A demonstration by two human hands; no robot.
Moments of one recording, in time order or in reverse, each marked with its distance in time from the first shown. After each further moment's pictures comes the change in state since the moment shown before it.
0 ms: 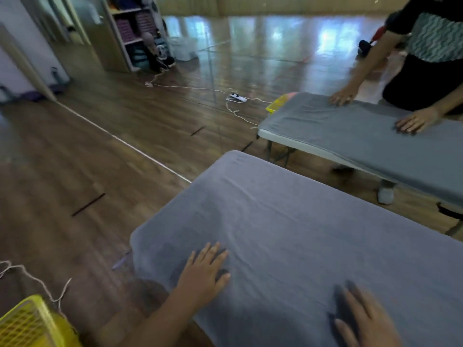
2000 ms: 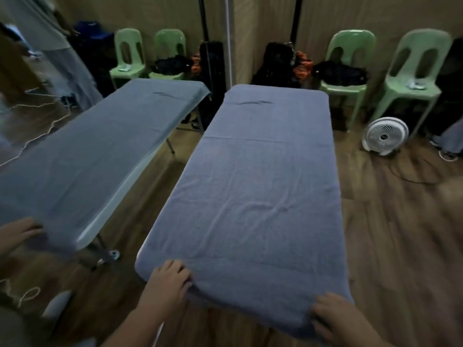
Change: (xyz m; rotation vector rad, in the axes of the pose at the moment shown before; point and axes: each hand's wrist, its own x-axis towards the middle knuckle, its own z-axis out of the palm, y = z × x) left_hand 0.542 -0.225 -0.072 0.176 -0.105 1.927; right_hand 0.230 -0.647 0.247 0.321 0.339 1.468
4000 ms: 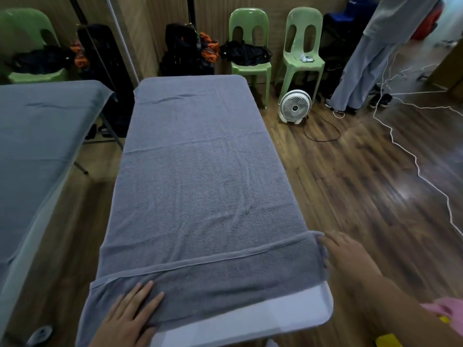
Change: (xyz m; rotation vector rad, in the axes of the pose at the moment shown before) left_hand 0.082 -0.085 0.004 -0.114 -0.227 0.371; right_hand 0.019 0.060 -0.054 -0.247 0.267 0.440
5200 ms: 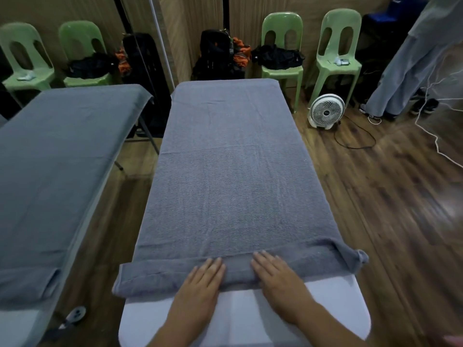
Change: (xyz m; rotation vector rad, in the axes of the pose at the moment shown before) left_hand 0.068 0.068 0.010 0.003 0.235 0.124; right_hand 0.034 -0.205 0.049 0.181 0.158 -0.453
